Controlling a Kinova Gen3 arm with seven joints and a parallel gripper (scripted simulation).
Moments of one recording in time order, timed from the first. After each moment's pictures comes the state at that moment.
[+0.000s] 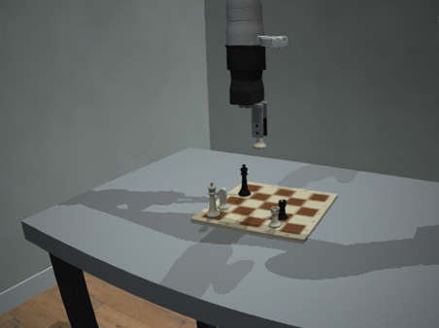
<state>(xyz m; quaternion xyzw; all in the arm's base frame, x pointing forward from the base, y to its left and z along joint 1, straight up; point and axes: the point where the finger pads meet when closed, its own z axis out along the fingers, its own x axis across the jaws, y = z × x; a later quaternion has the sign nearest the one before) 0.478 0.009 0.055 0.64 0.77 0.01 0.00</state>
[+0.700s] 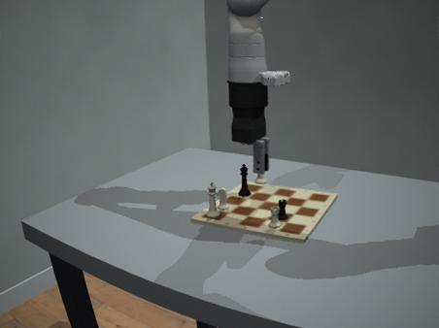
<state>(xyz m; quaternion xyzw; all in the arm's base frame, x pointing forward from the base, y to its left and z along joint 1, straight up) 0.479 0.006 -0.018 0.65 0.76 0.00 0.00</state>
